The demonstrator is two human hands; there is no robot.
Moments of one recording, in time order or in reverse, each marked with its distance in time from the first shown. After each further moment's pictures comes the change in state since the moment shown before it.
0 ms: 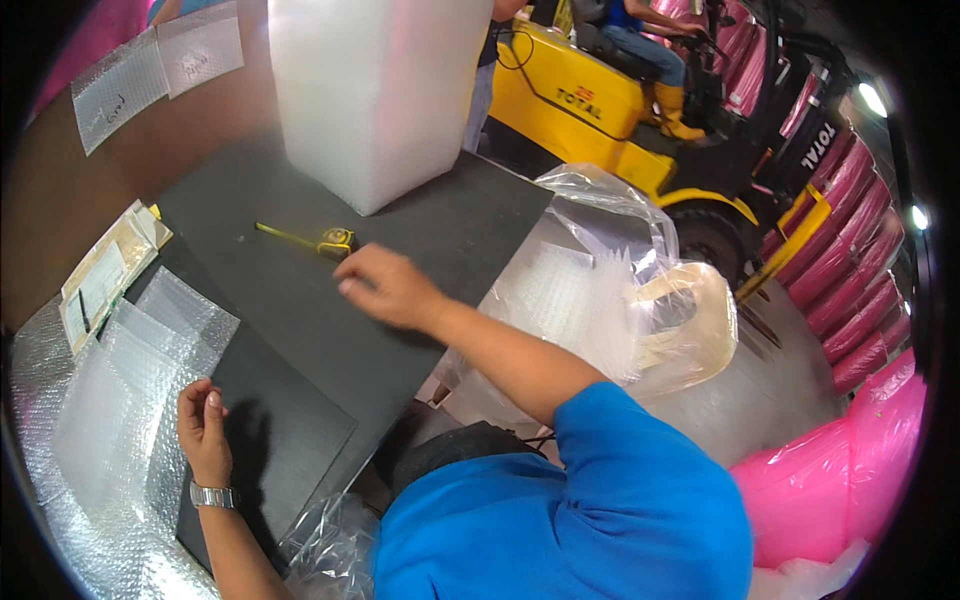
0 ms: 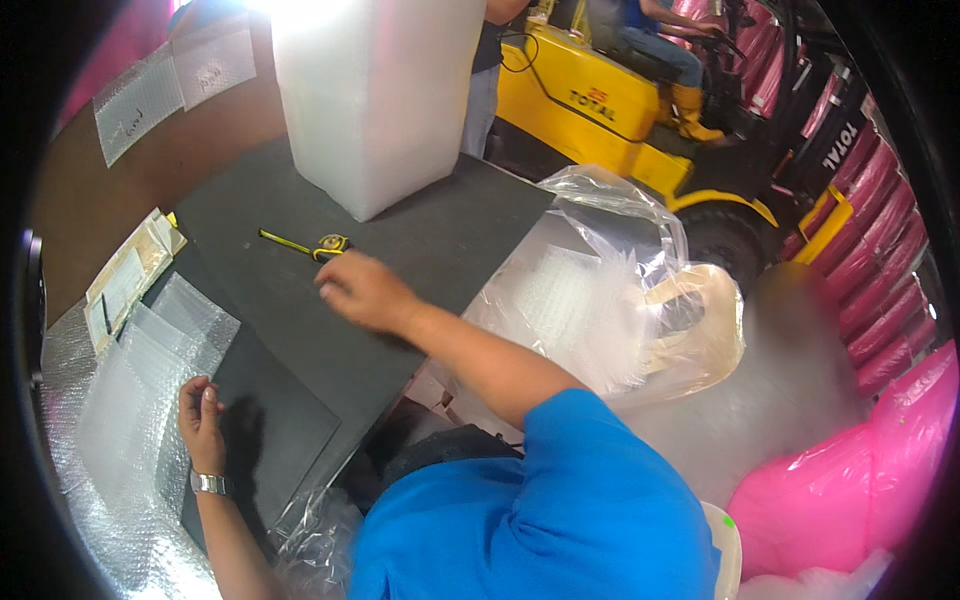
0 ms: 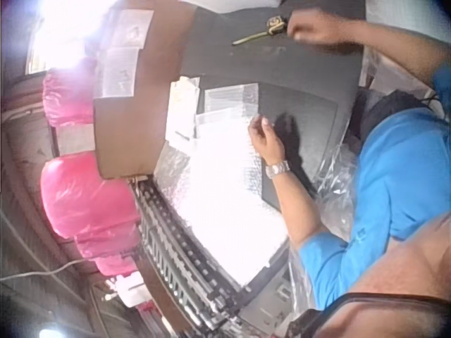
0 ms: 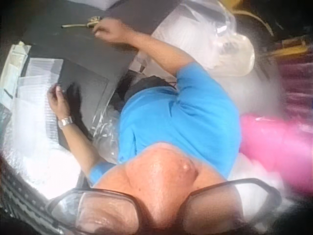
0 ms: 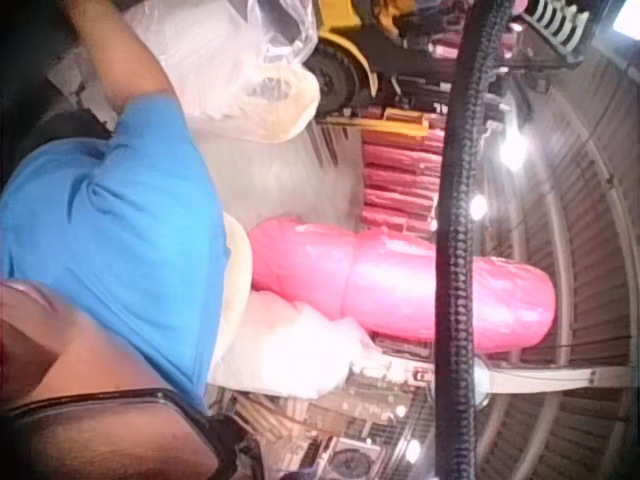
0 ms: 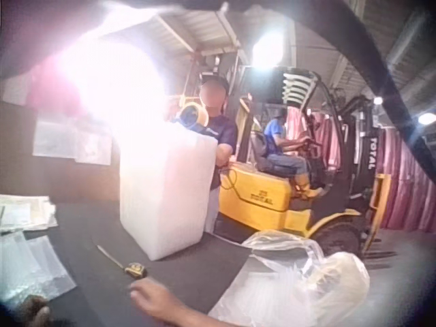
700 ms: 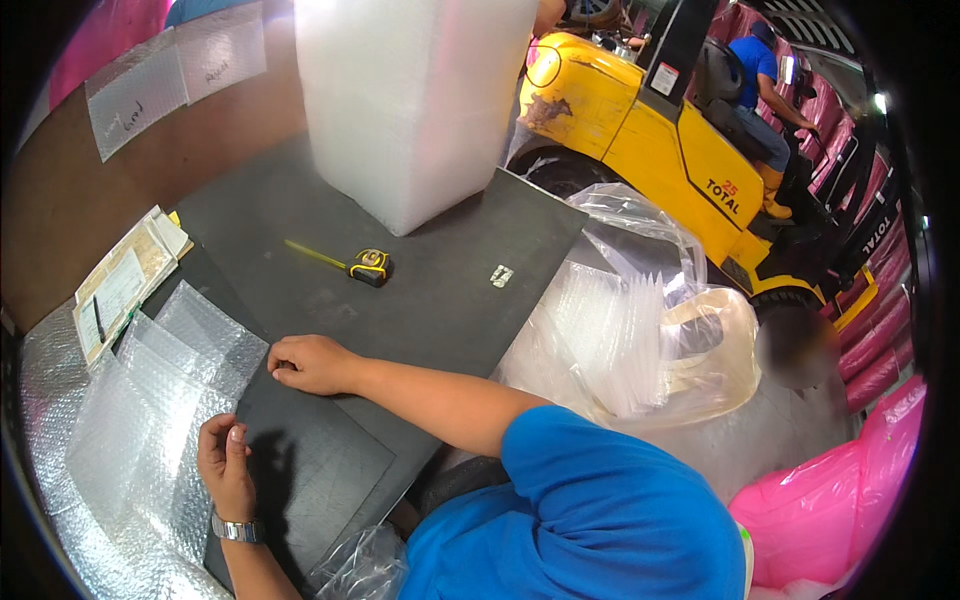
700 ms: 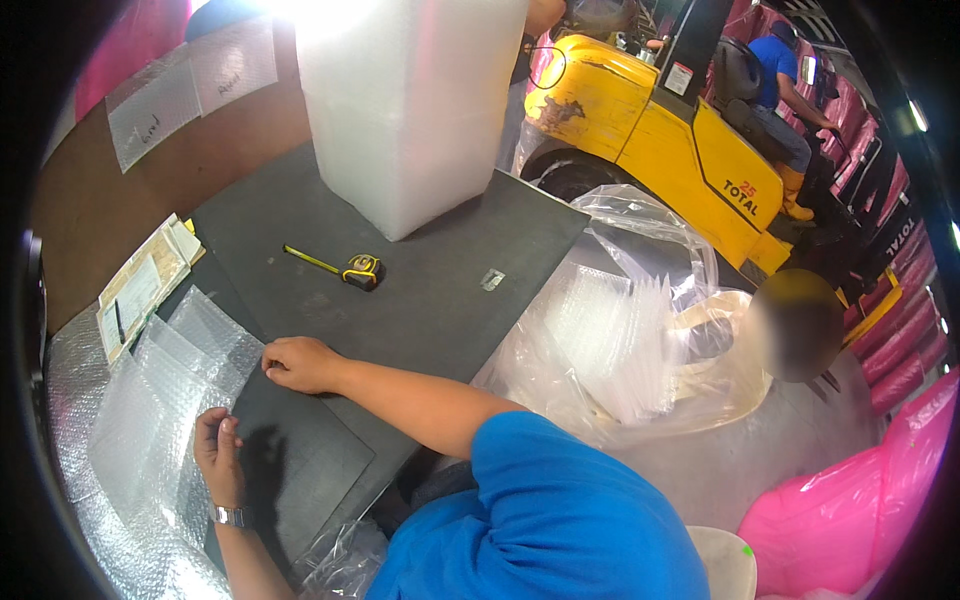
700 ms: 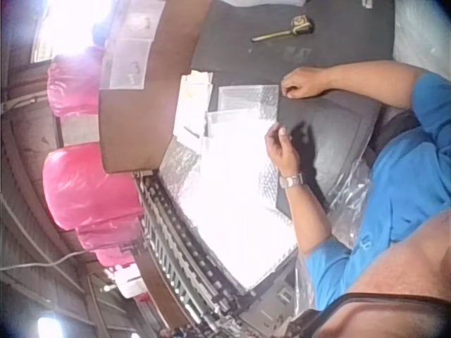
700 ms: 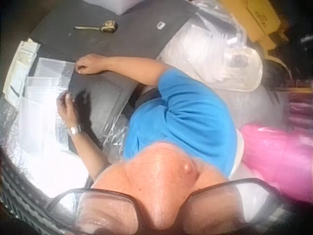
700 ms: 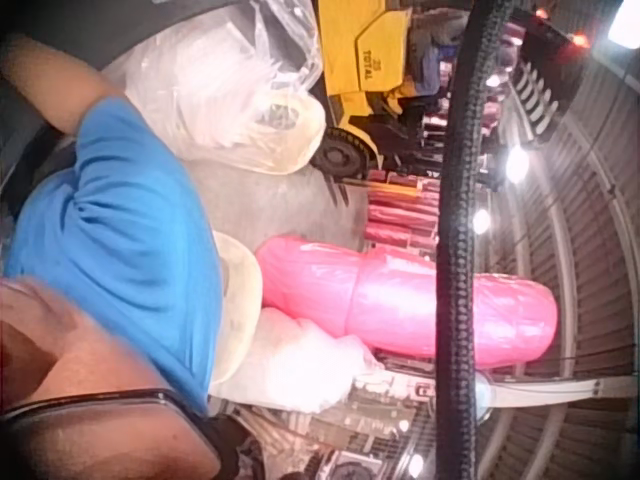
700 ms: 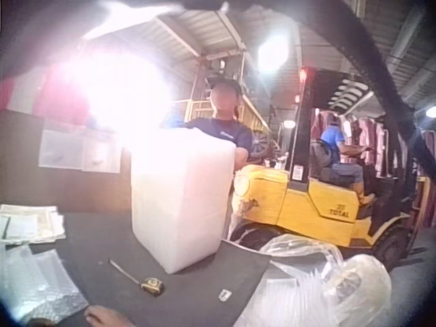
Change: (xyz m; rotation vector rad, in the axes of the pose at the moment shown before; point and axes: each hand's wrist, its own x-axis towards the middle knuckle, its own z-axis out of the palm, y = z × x) left_hand 0.001 0.016 0.000 0.003 0.057 -0.068; right_hand 0.030 -0.004 0.135 0.292 -0.343 0.094
